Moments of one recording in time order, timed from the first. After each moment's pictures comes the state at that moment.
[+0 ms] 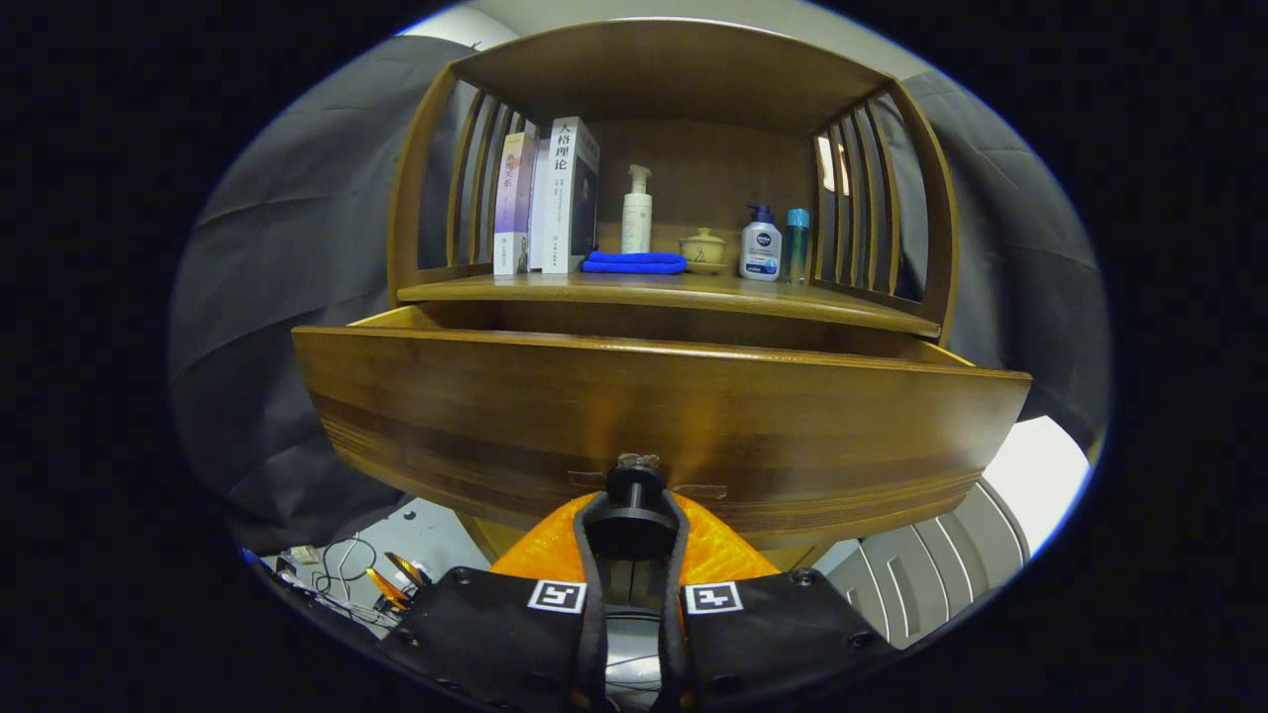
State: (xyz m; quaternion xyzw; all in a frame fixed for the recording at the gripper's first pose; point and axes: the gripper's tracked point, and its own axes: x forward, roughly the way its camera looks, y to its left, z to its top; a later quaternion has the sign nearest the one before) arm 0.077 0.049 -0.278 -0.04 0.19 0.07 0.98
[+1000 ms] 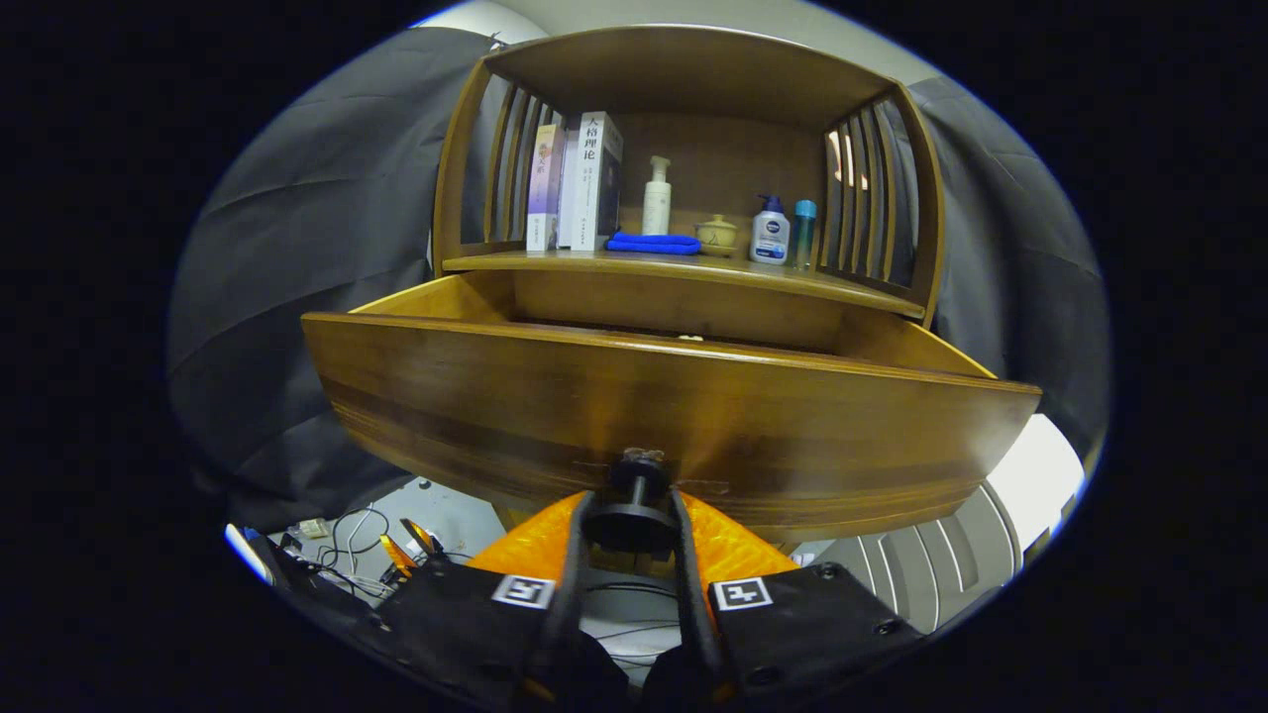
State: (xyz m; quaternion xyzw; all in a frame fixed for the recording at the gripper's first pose) arm 0.019 0.043 -0.276 -0.05 0.21 0.09 0.97
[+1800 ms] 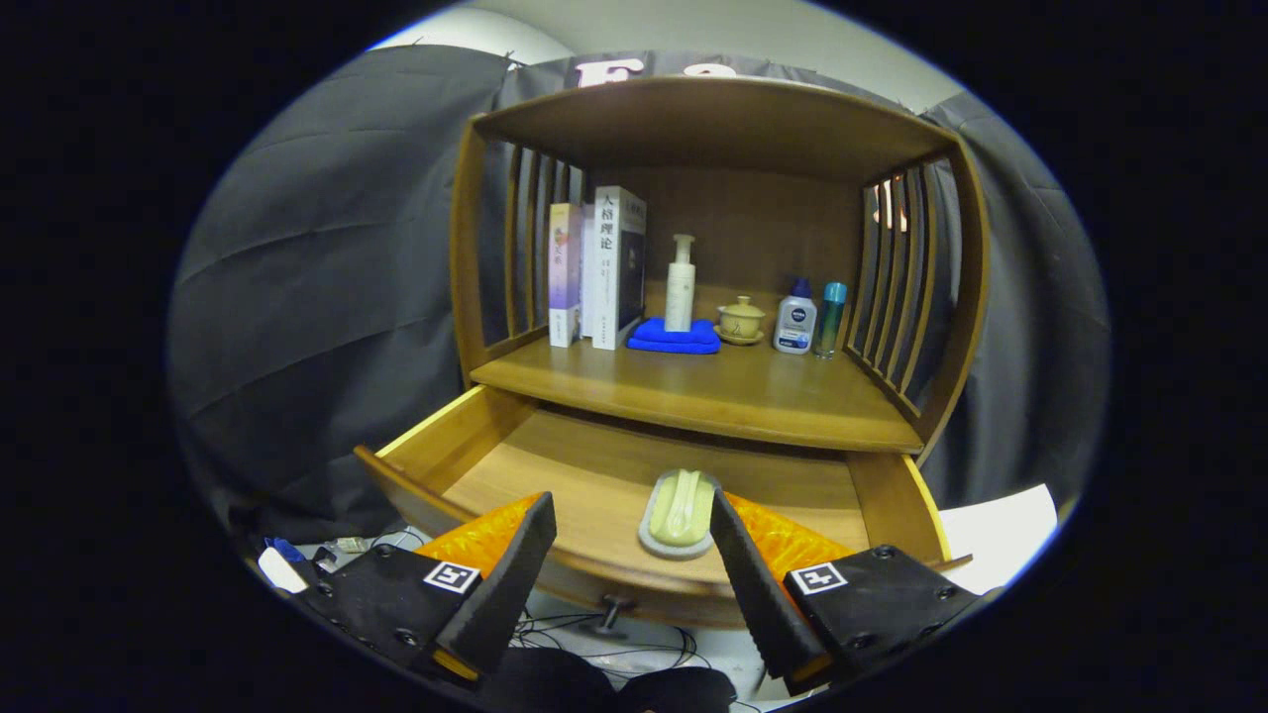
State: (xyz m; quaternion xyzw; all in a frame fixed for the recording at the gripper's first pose) arm 0.081 0.036 -0.143 -0.06 0.21 0.15 0.96
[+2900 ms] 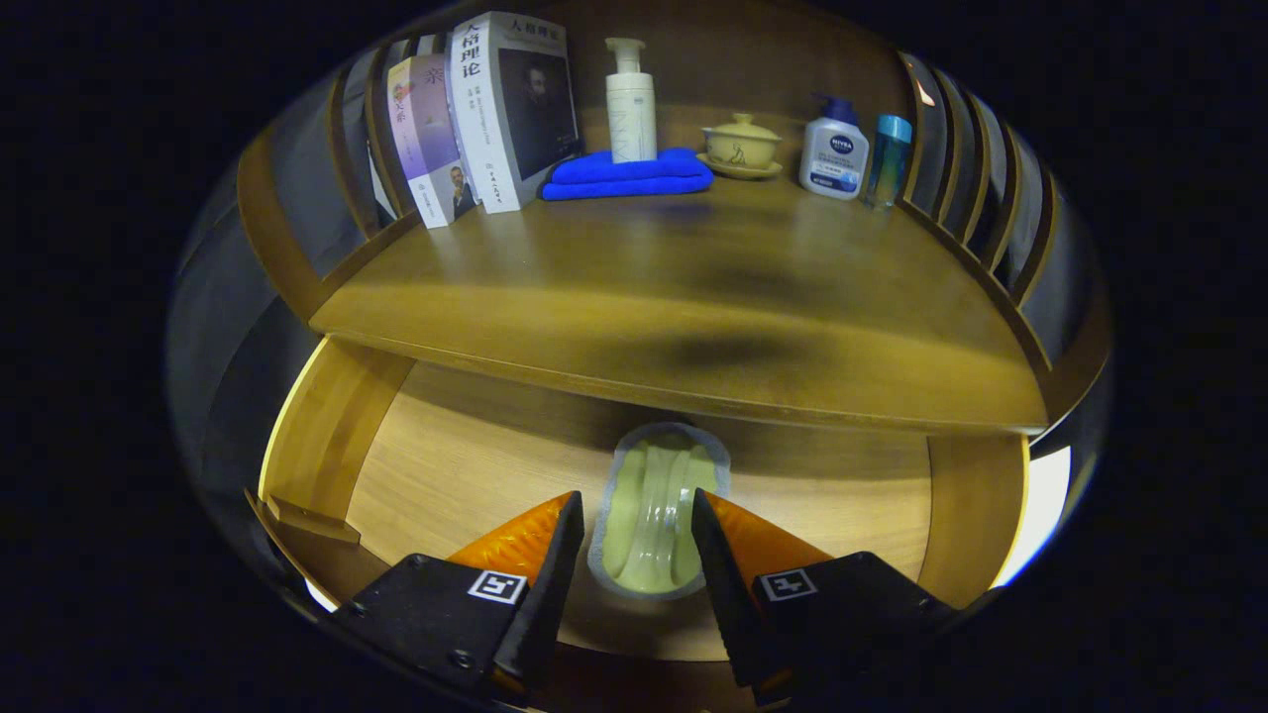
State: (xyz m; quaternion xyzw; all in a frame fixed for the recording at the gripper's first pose) arm 0.182 0.042 -0.255 -0.02 0.46 0.12 0.88
